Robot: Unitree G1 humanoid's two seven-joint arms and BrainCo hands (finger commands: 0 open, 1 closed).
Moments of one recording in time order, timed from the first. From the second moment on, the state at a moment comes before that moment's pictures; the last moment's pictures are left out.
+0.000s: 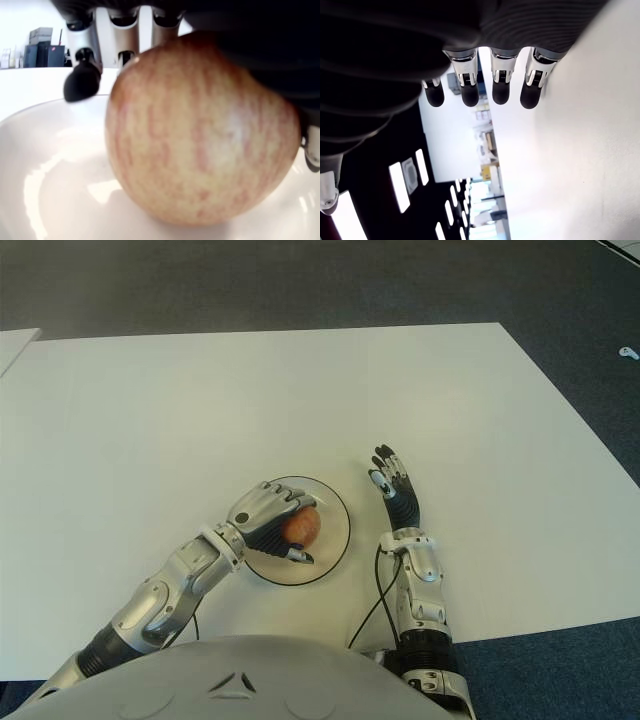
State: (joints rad) left arm 0.11 0.33 -0.58 -0.28 1.09 -0.06 -0.19; right arm 0.14 -0.07 -0.10 0.22 0.21 -0.22 0.22
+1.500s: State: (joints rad) left arm 0.14 0.32 -0.56 -0.34 1.14 -0.01 -0.21; right arm 0.13 -0.06 -0.11 0.24 0.22 -0.23 0.25
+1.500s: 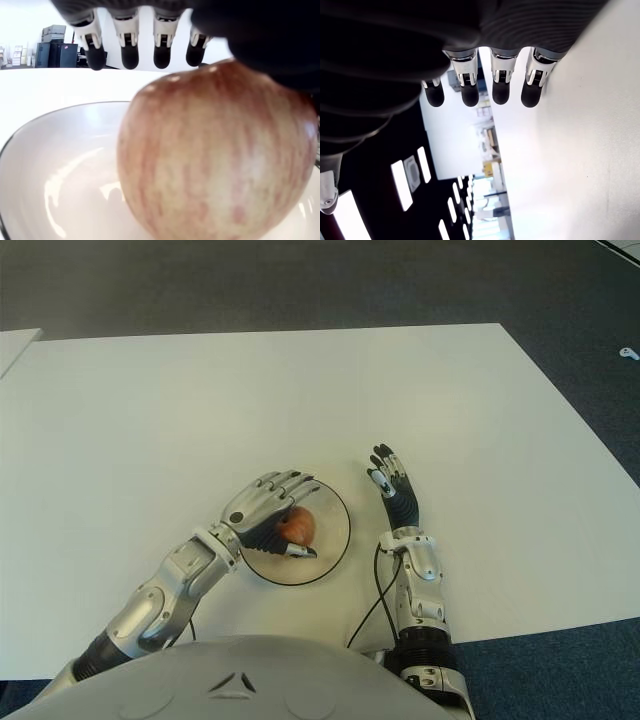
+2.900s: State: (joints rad) left arm 0.59 -0.09 -0.11 -0.41 0.28 -0.19 0.18; right arm 0.20 -0.07 -0.10 0.17 0.22 -0.22 0.27
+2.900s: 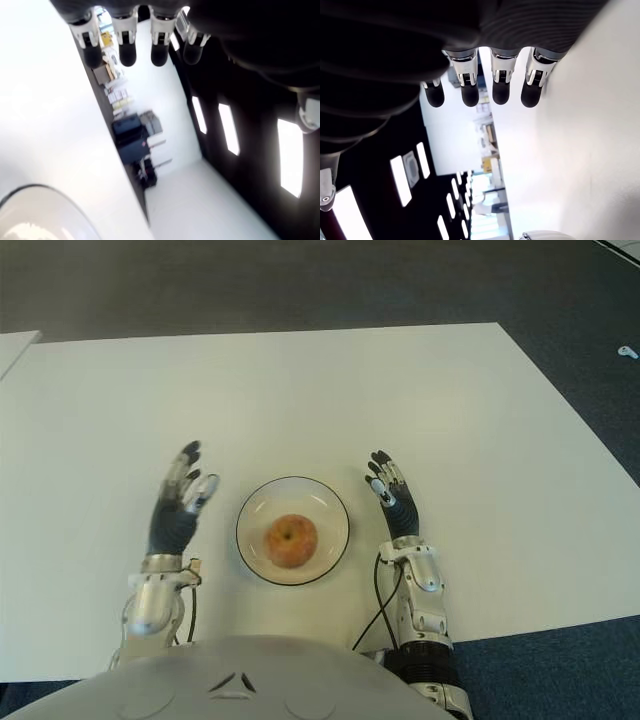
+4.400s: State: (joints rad) left arm 0.57 -0.10 -0.11 0.11 0.25 -0.69 0.24; right arm 0.19 -0.12 -0.10 0.21 0.23 -0.25 0.35
